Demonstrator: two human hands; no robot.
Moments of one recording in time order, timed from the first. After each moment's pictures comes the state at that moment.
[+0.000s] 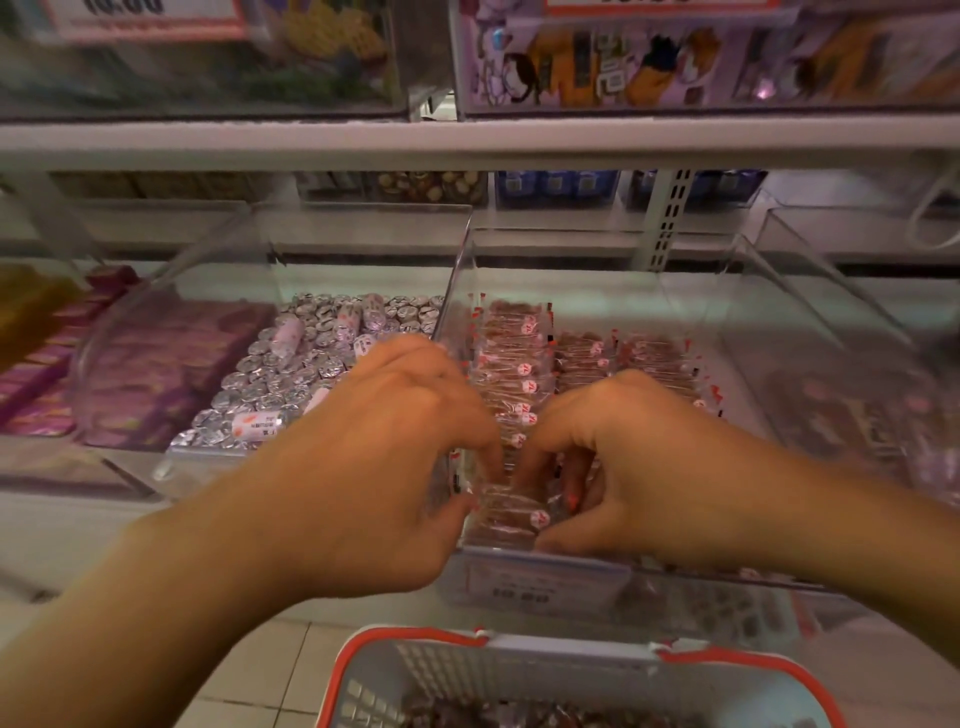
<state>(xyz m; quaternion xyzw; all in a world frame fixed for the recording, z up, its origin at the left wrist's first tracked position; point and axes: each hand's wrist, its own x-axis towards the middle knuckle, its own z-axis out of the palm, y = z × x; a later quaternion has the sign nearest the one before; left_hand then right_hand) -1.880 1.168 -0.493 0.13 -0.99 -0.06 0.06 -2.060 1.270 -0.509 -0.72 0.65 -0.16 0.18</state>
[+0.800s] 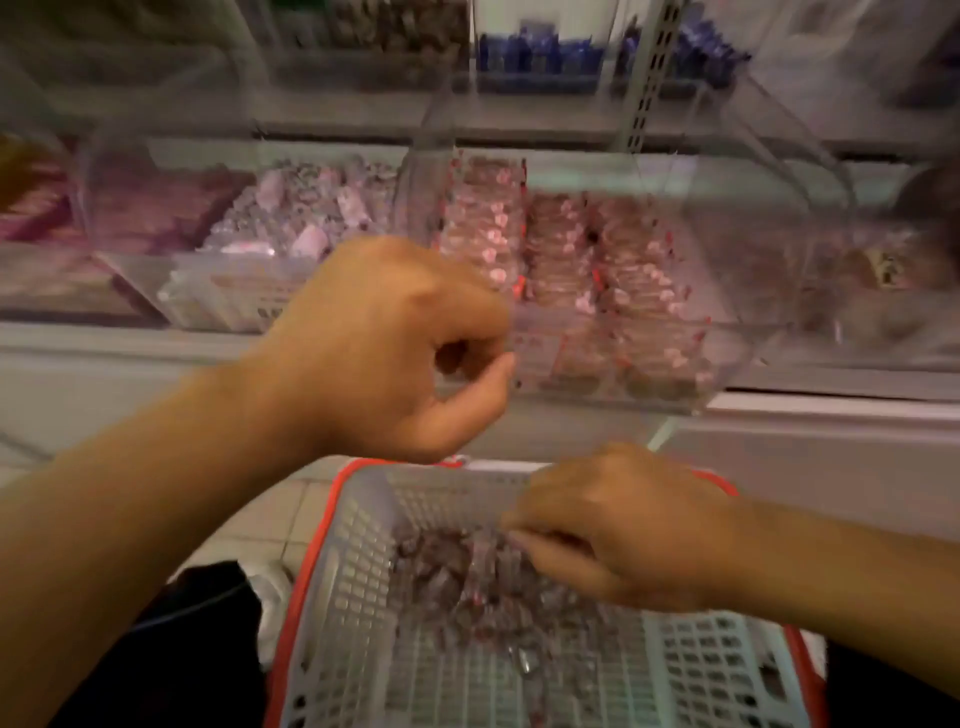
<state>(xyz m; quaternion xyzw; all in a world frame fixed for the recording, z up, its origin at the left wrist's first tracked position) -1.850 1.241 -0.528 -0.01 -0.96 -0.08 0.27 -2.001 1.397 -0.604 -0.81 0.56 -0.14 0.11</state>
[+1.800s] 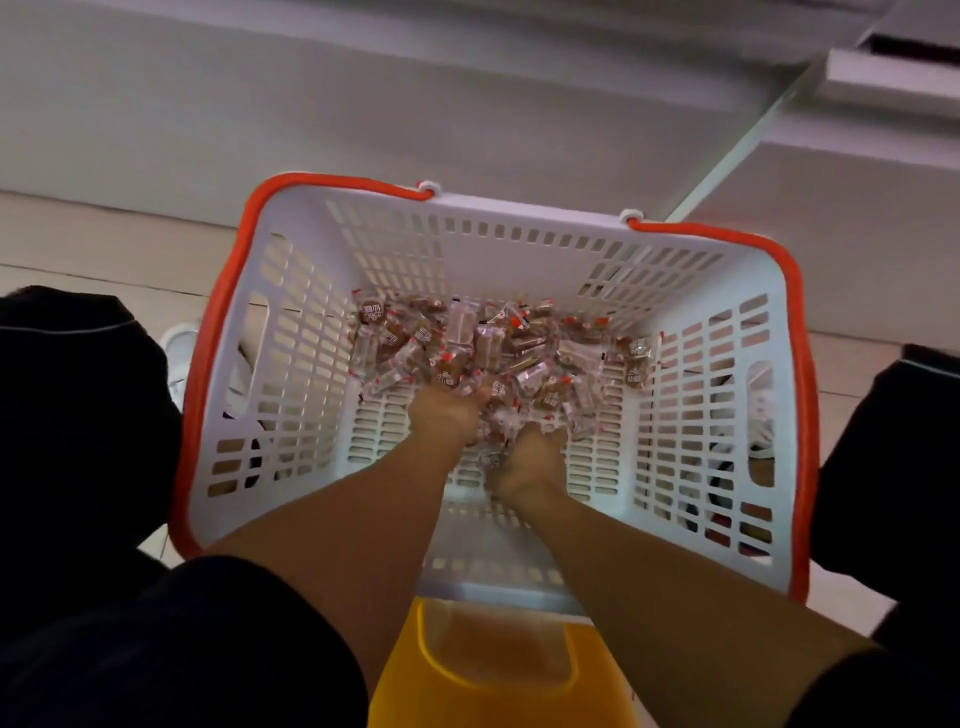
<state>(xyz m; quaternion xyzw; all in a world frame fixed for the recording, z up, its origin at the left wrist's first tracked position) -1.863 1.374 -0.943 0.72 -0.47 -0.51 -0.02 -1.917 1.472 -0.936 -0.21 0.88 -0.01 0.42</state>
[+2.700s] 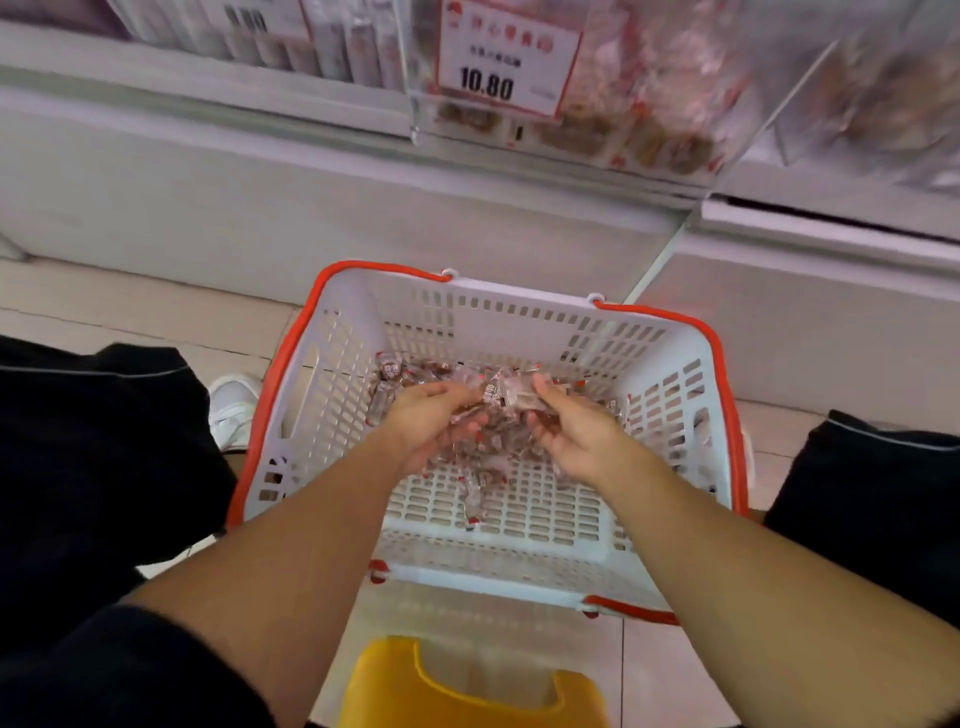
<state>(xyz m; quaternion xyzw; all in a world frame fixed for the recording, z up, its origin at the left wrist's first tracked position) -1.831 1.344 -0.828 0.51 -0.32 -0.79 0.13 -1.987 1.442 -0.820 0.11 0.57 -0.59 0.57</state>
